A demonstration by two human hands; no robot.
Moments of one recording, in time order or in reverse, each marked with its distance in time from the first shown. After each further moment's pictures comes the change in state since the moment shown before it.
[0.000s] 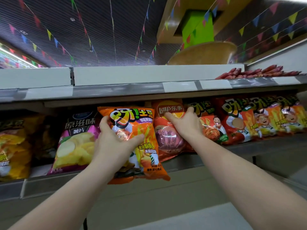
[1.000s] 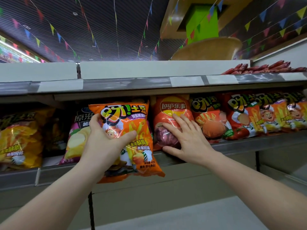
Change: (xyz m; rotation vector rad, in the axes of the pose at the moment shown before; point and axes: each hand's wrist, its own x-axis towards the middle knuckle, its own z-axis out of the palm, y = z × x) left_hand -0.009 -0.014 -0.031 -0.016 0.053 -0.056; right_hand -0.054 0.033 0.002 -0.561 -0.291 -0.661
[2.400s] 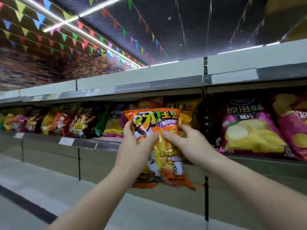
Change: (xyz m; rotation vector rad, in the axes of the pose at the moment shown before) left_hand -0.025 -0.070 -0.256 0.099 0.311 -0.122; right_hand 0.070 -0.355 -0.019 1.395 -0.251 -0.043
